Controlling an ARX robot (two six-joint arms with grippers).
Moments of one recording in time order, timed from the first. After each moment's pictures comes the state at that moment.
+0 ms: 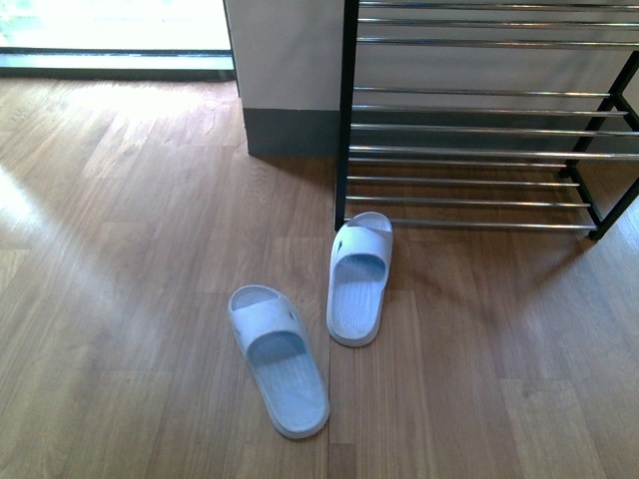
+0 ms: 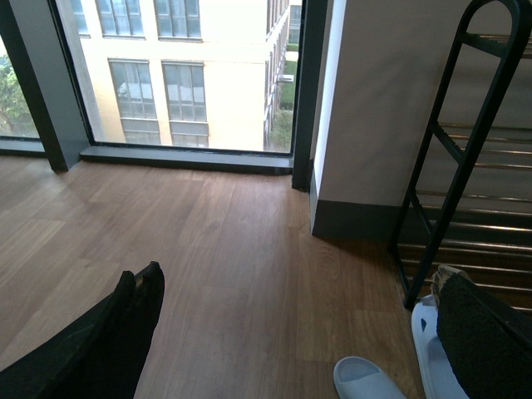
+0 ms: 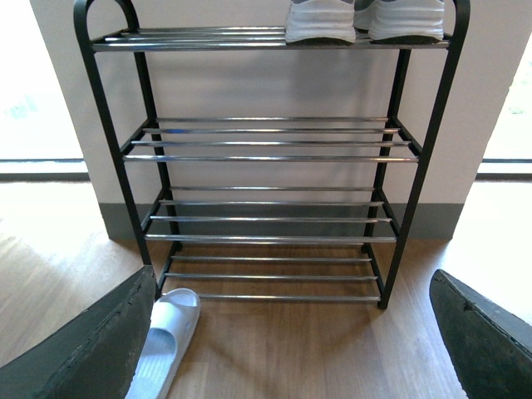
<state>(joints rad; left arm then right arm) 0.00 0.02 0.01 0.00 0.00 -0.01 0.00 0.00 0.02 0.00 0.00 0.00</state>
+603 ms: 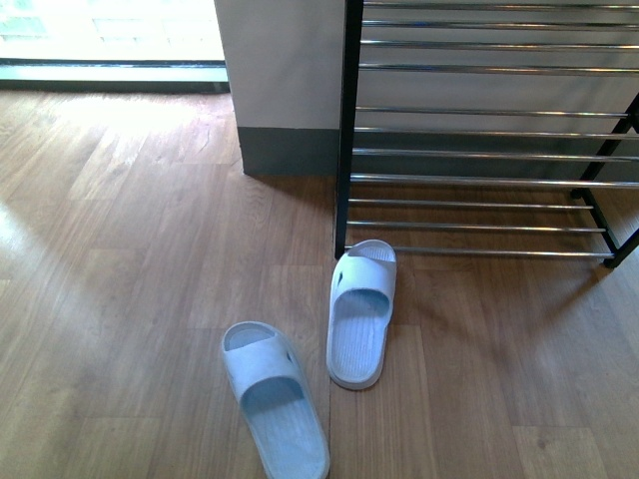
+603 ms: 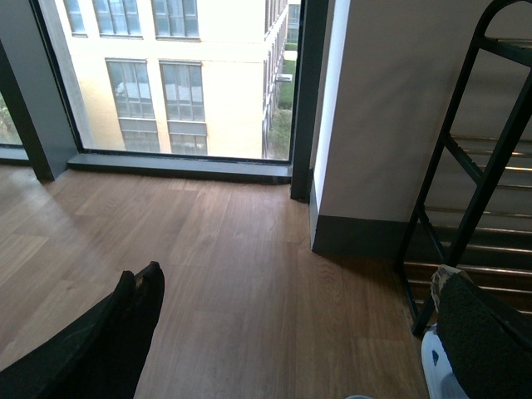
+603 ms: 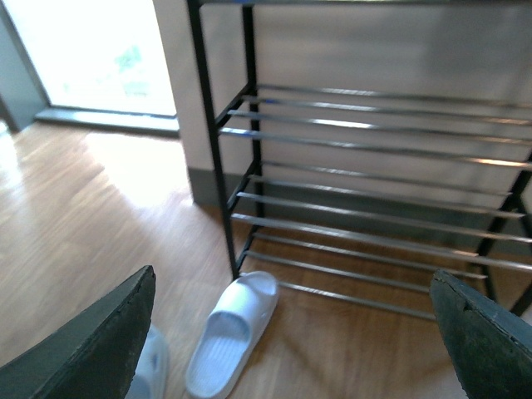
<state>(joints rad) 0.00 0.02 0.01 0.00 0.00 -0.01 0.22 0.35 0.04 0.22 -0.05 0.01</state>
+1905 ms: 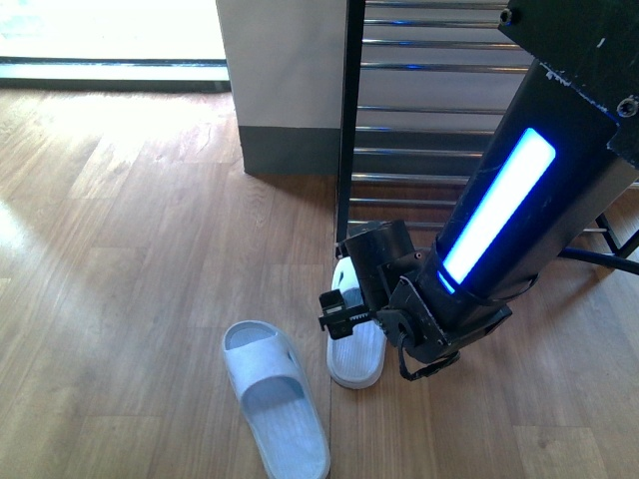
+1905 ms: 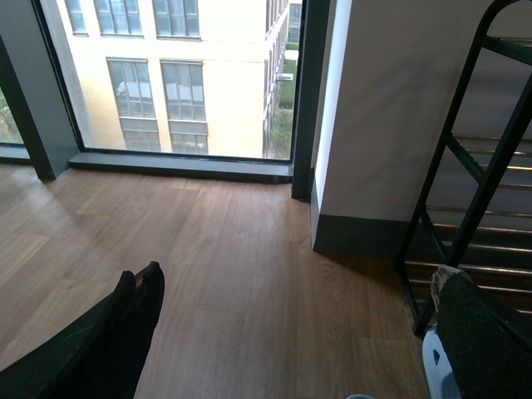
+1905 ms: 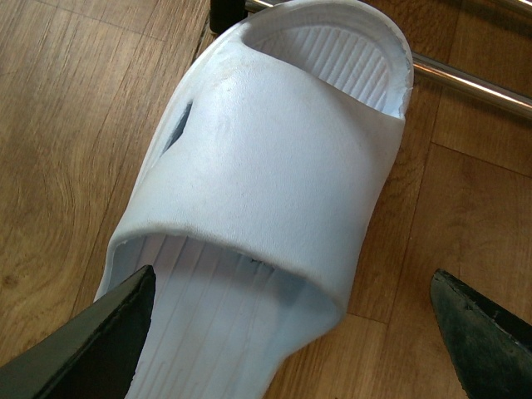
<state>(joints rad) 0.00 0.02 0.01 0.00 0.00 -0.01 0.49 2.91 1.57 0.48 0.29 0.08</state>
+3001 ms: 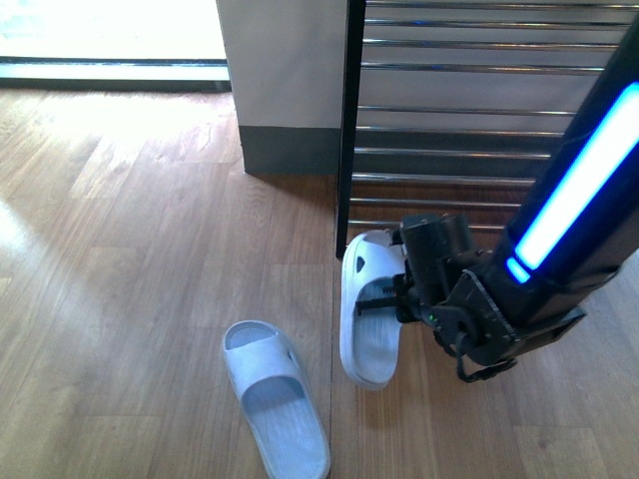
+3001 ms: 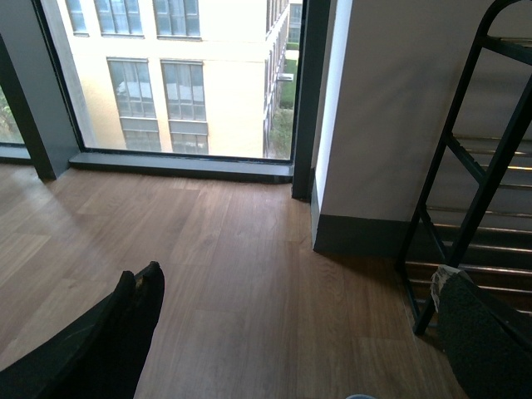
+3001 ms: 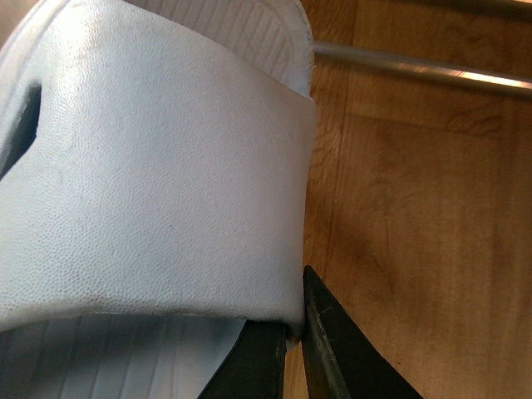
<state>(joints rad) 0.00 0.02 0.01 0.00 0.00 -0.01 0.39 2.72 1.26 0.68 0.23 0.16</state>
